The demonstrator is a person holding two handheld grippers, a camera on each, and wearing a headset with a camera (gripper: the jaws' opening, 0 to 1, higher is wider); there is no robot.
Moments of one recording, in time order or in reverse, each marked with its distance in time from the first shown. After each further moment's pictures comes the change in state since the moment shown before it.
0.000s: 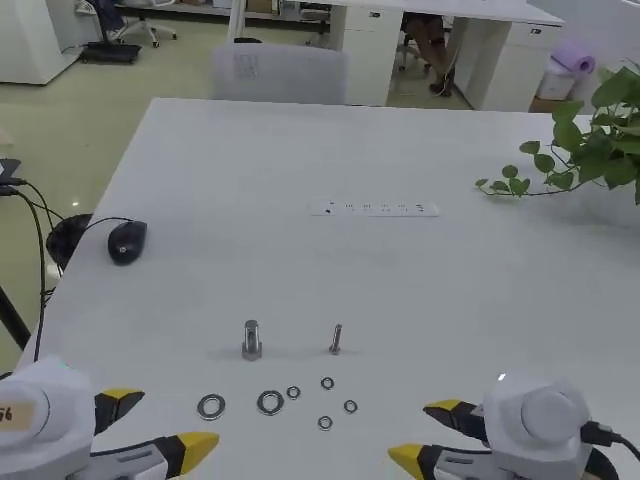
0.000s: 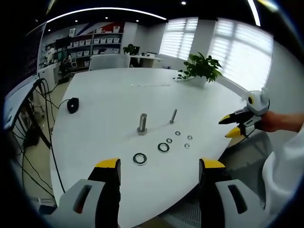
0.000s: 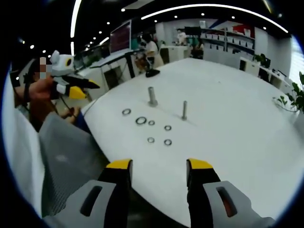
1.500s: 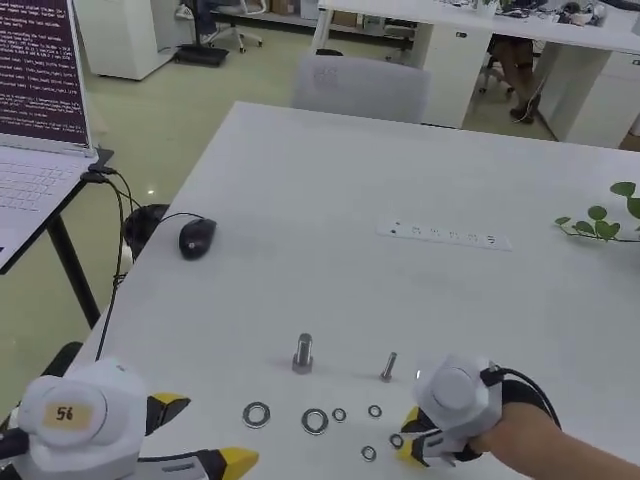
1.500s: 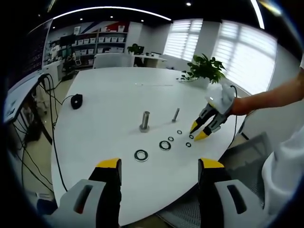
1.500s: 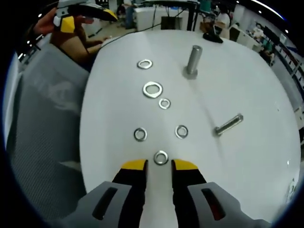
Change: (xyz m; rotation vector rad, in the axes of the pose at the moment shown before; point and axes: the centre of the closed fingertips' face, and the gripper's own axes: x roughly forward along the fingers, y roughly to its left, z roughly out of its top) left arm -0.005 0.001 -0.006 -0.032 -0.004 0.025; right arm 0.112 -0.015 -0.010 -0.577 0.400 0.300
